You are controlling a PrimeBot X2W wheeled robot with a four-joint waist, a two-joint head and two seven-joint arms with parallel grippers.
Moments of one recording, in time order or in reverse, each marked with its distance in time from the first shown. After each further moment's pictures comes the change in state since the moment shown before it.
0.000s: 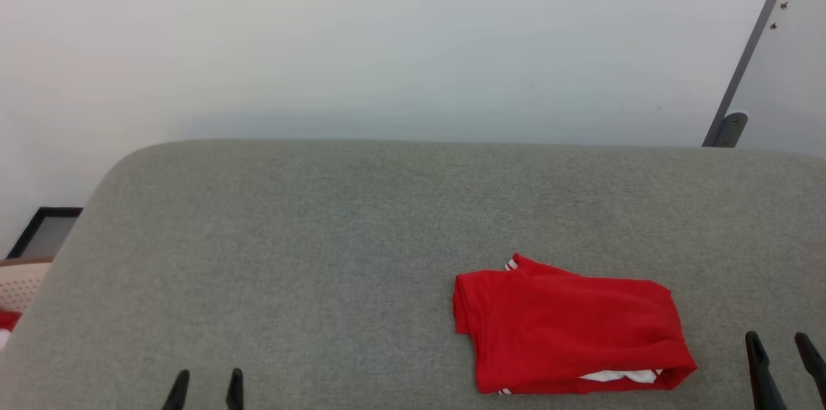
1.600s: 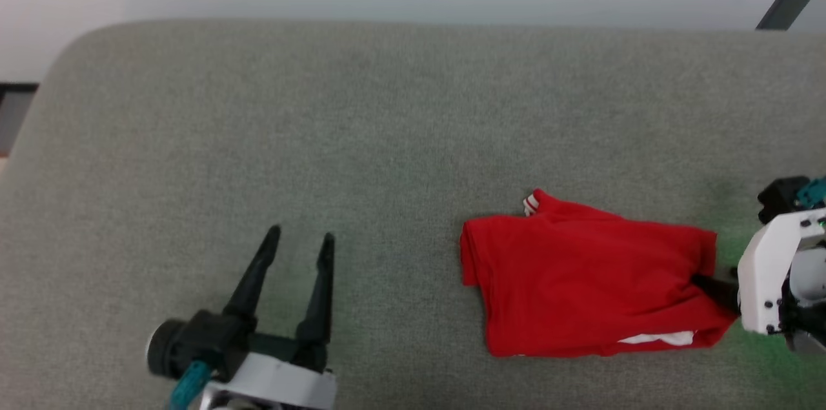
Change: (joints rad) left arm -0.358 -0.055 -0.169 0.069 0.053 0.000 0.000; right arm -0.689 -0.246 0.419 0.391 0.287 0.000 0.992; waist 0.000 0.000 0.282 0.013
